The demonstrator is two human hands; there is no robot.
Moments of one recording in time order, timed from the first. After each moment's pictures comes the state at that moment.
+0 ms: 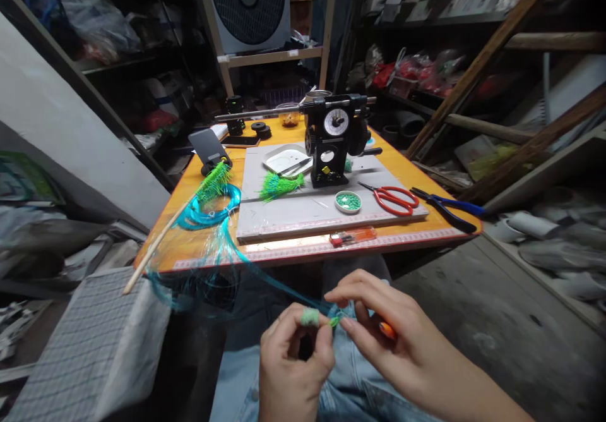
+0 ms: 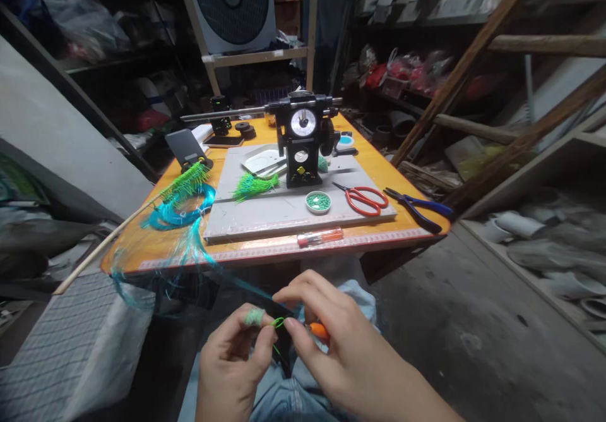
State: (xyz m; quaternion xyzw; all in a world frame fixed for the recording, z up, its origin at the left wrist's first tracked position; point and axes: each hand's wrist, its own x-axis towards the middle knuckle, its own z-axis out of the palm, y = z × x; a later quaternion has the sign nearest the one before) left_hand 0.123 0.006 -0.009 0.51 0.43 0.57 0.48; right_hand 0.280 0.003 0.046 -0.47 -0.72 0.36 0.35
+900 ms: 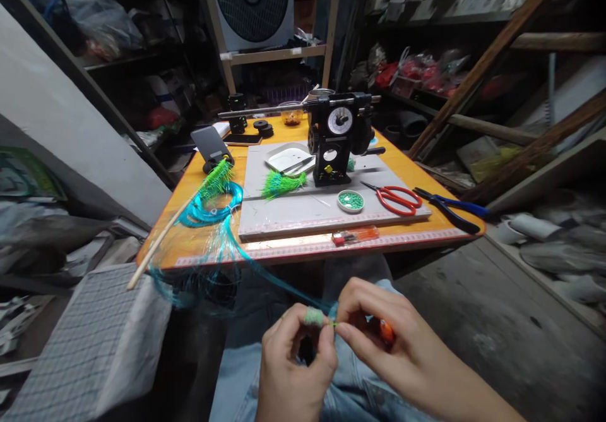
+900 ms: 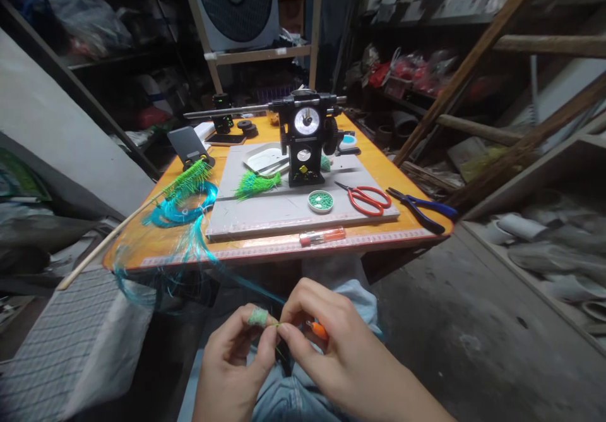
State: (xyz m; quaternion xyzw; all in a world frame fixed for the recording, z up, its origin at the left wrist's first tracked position) left_hand 0.120 0.004 -0.007 0.53 0.47 0.51 0.48; right_hand 0.274 0.003 0.044 -0.47 -0.72 0.38 0.34
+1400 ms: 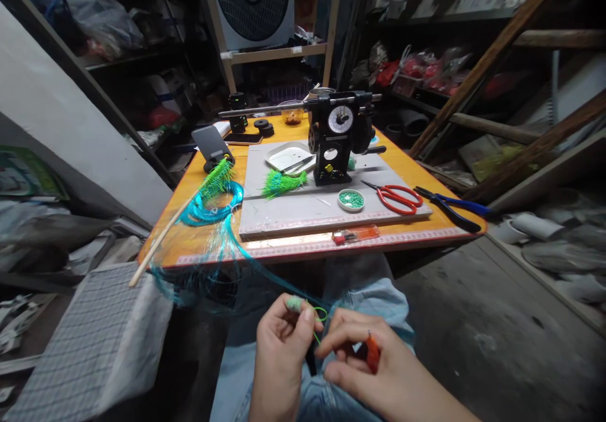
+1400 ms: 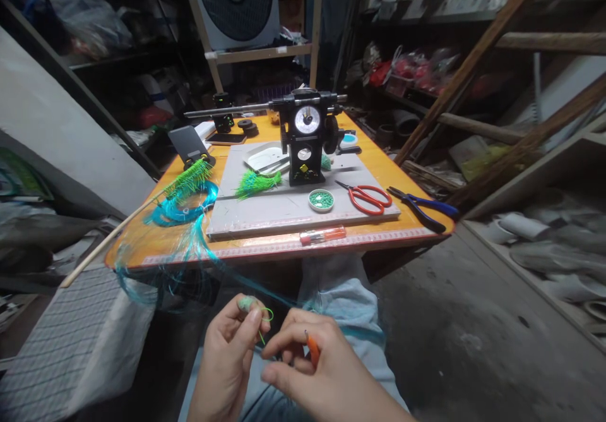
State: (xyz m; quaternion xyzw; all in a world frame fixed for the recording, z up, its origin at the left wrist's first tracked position) left_hand 0.113 0.014 -0.004 0.32 0.41 0.53 0.67; right_hand 0.252 -0.012 0.010 -0.49 -0.59 0.52 0.37
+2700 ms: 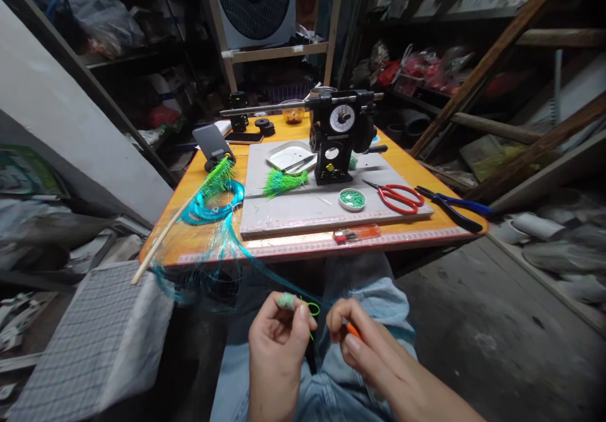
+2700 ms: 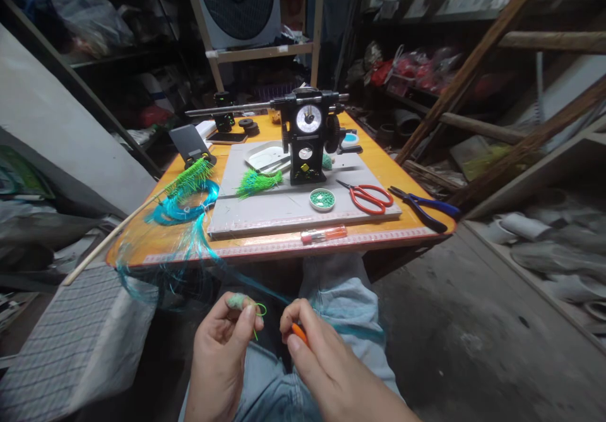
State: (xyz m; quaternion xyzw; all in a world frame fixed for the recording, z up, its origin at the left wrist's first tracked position) left_hand 0.114 0.013 0.000 0.33 0.46 0.58 0.58; right_hand 0.262 -0.018 0.022 -0.52 -0.65 0.47 0.30
